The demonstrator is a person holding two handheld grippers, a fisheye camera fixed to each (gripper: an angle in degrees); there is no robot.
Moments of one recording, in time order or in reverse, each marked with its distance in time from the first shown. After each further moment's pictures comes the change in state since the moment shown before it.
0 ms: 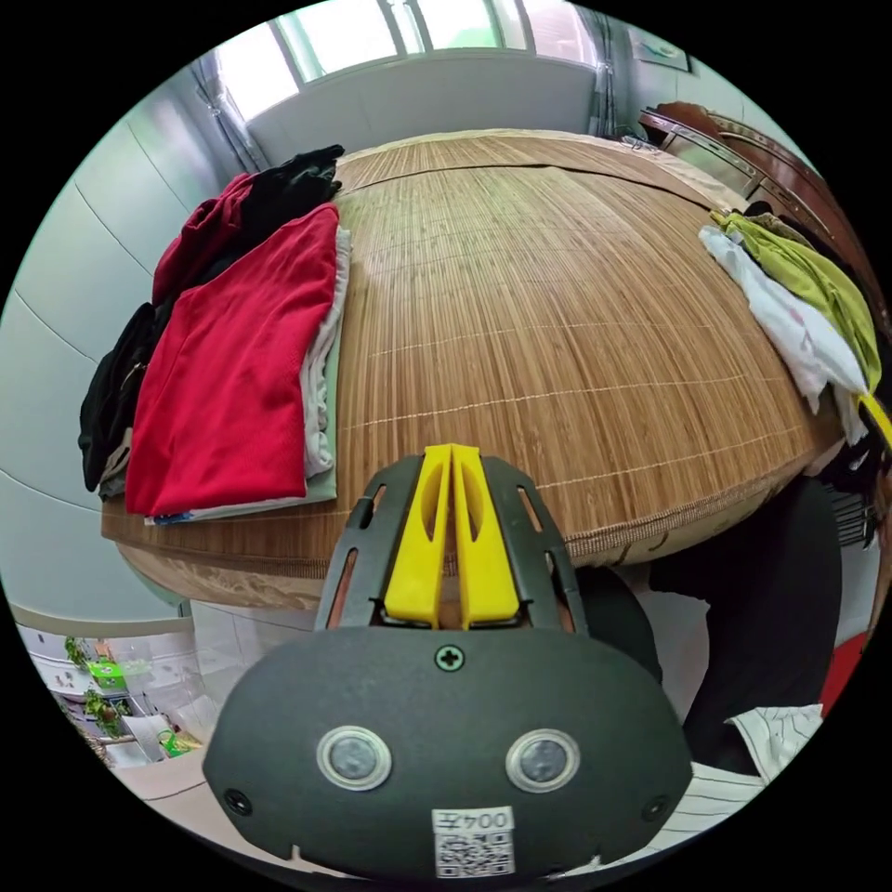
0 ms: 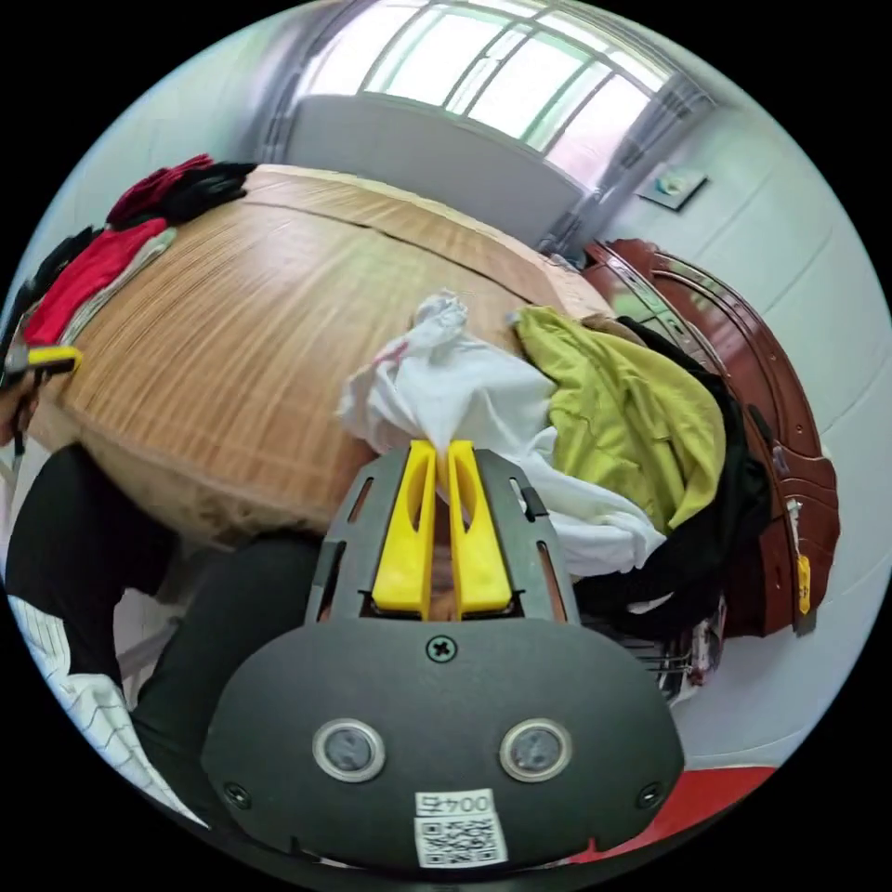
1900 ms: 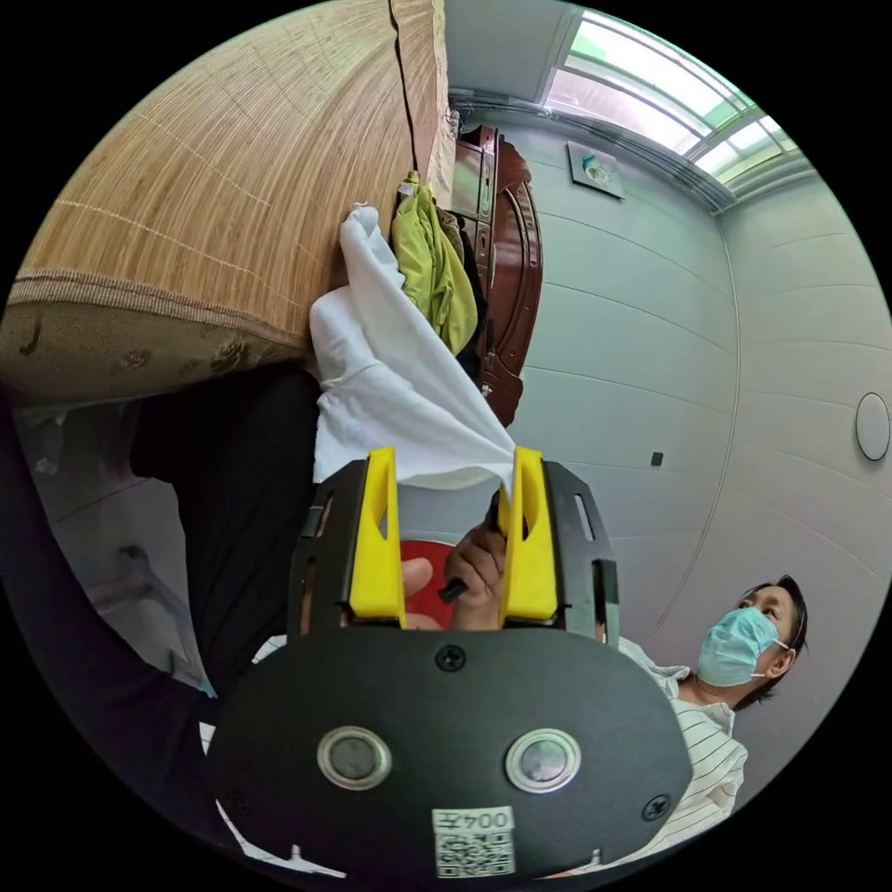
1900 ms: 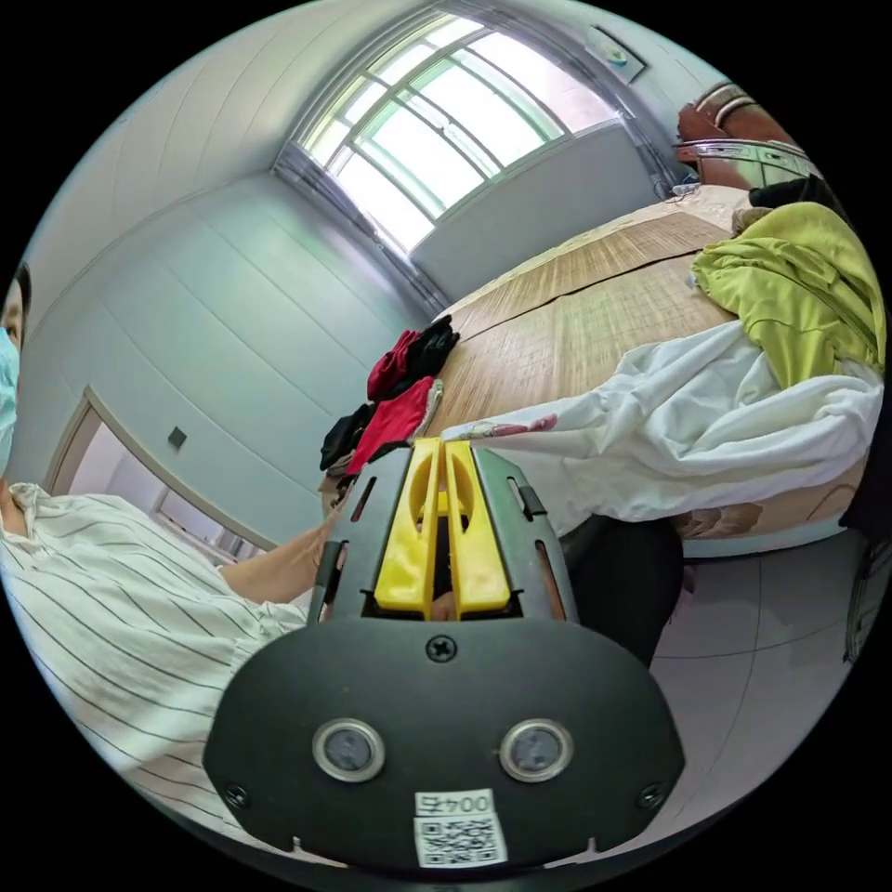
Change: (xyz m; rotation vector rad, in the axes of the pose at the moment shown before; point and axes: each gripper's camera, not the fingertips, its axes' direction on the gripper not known) left arm -0.070 -0.051 0.018 -0.334 1.632 -0.220; right arm 0.216 0.159 -0.050 0.233 -1.065 0.352
